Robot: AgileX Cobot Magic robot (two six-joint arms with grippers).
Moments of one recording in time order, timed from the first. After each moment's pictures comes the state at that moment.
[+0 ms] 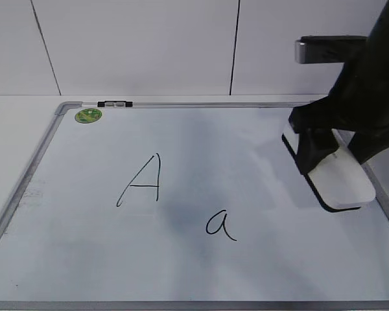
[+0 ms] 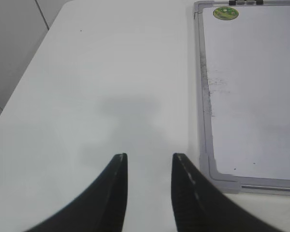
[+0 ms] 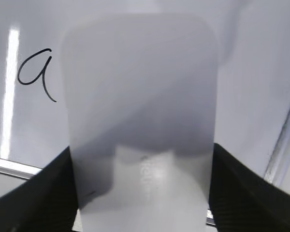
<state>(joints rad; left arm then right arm) 0.07 0.01 -0.52 0.03 1.12 -0.01 0.37 1.60 -1.32 0.04 1.22 0.11</state>
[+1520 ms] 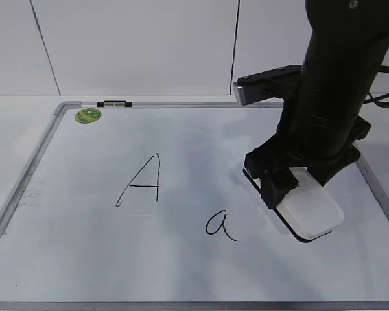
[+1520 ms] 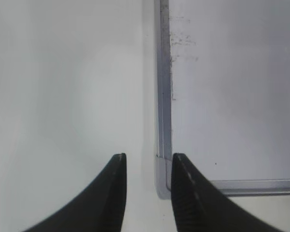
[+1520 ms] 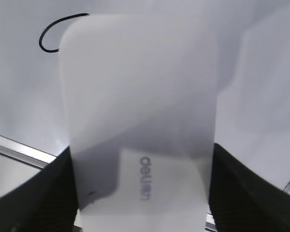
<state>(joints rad) -0.02 1.06 -0.87 -0.09 1.02 -0.01 0.56 1.68 -1.33 -0.04 1.22 0.11</state>
